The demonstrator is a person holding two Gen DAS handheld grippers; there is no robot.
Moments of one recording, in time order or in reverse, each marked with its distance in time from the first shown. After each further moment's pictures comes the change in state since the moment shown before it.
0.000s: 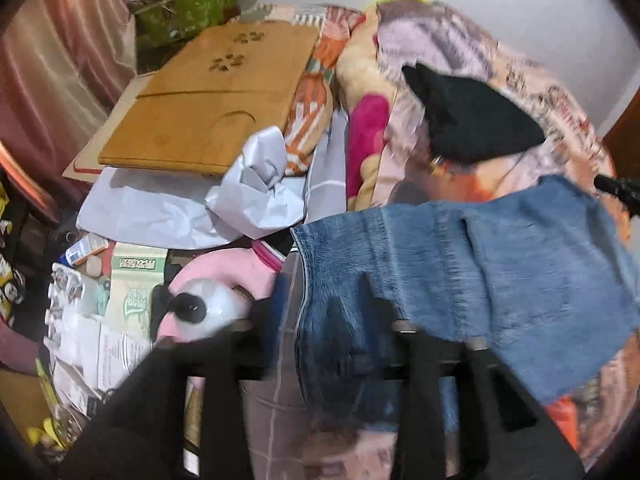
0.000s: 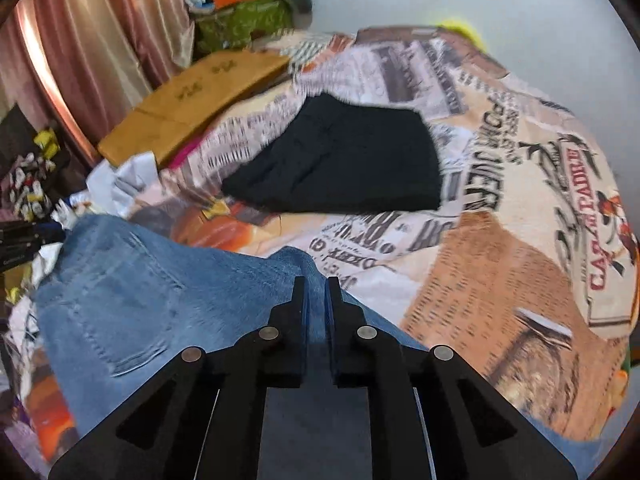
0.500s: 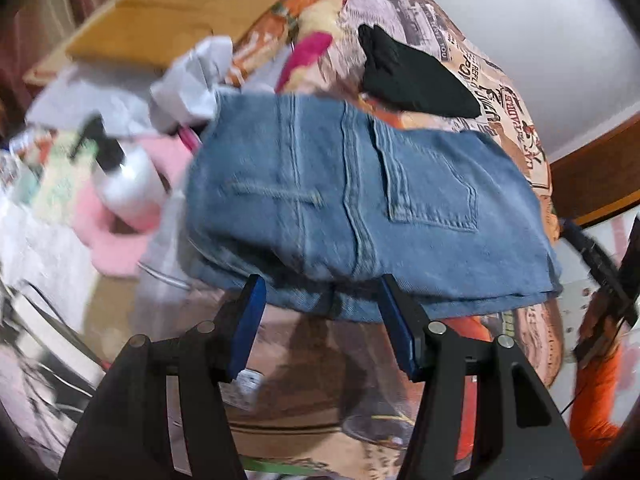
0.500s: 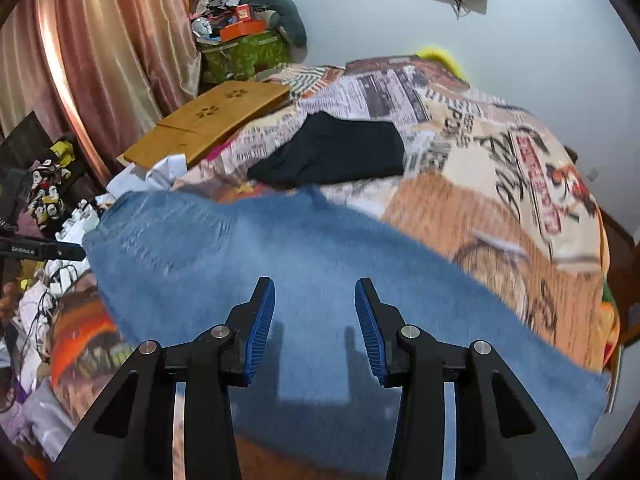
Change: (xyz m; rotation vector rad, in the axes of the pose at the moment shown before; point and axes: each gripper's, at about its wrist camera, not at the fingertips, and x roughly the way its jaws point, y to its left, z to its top) left arm -0.010 -0.032 -0.075 -0.184 0.165 -0.293; right arm -0.079 0.011 -0.095 0.020 -0.107 -0.022
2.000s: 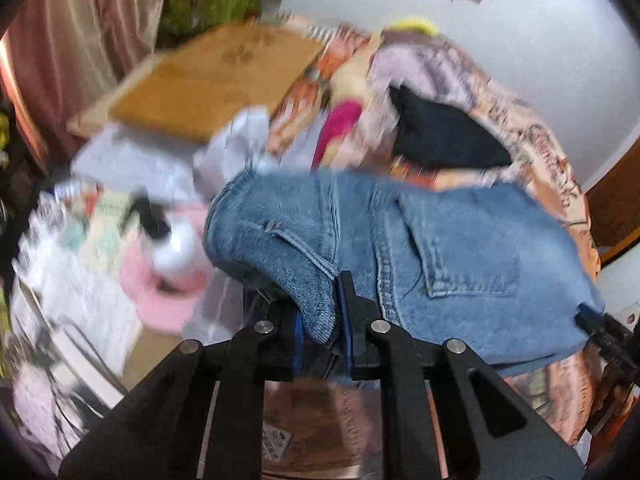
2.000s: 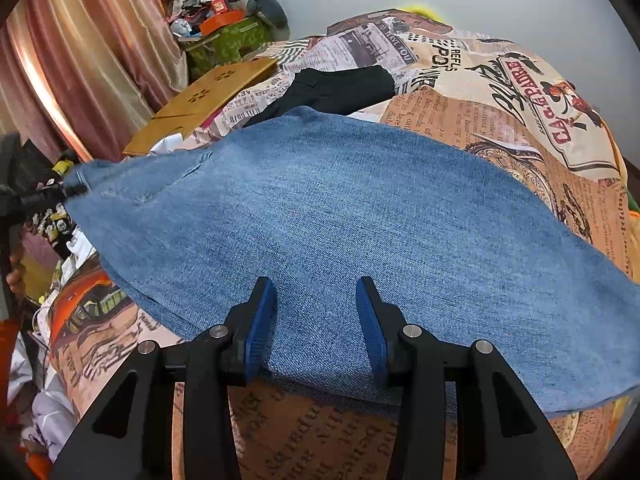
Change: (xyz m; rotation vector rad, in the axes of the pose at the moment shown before) left arm -0.009 0.002 0.012 0.025 -0.208 0.198; right arm 0.016 -0.006 -0.057 0.141 0.050 0.069
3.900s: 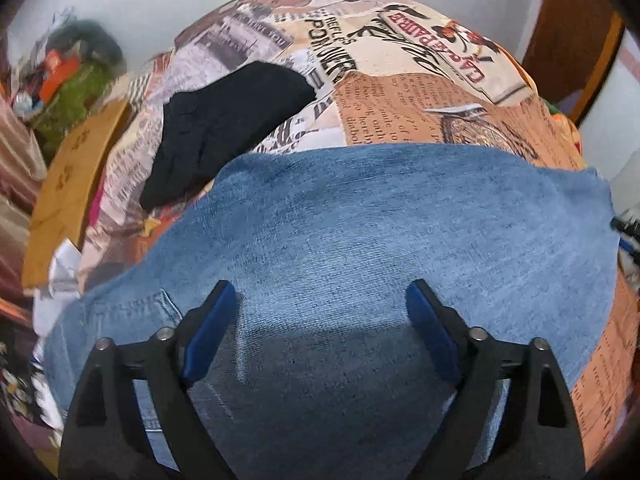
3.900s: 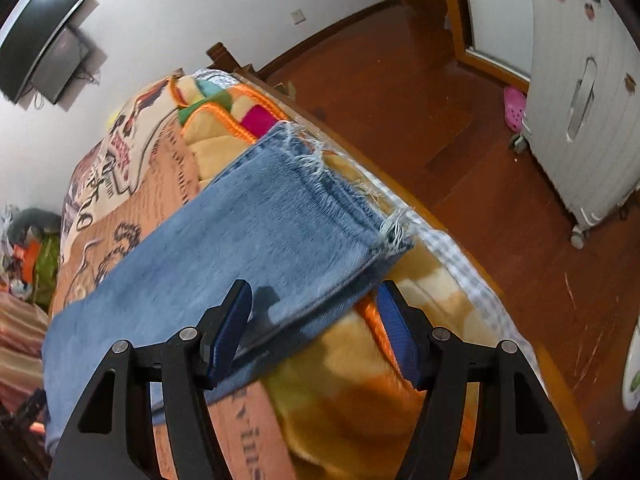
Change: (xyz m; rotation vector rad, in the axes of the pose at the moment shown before) left arm 0.084 -0.309 0.008 0.525 0.062 -0.010; right arm -0.106 -0.345 -0.151 0.945 -0.188 -0.323
